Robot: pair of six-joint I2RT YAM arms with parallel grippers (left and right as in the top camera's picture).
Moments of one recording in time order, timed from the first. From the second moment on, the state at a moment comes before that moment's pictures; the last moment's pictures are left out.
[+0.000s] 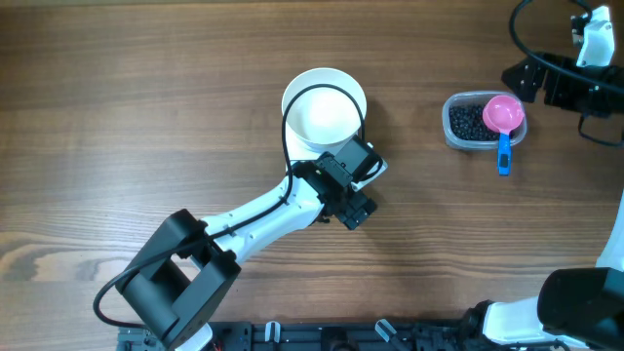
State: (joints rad) left arm -0.82 1.79 1.10 -0.49 -0.05 0.08; right arm -0.37 1.64 1.75 -1.21 -0.54 -0.18
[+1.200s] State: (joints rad) left arm -0.10 1.53 1.18 -0.49 0.27 -0.34; right arm -0.37 1.64 1.75 -1.21 -0.54 -0.18
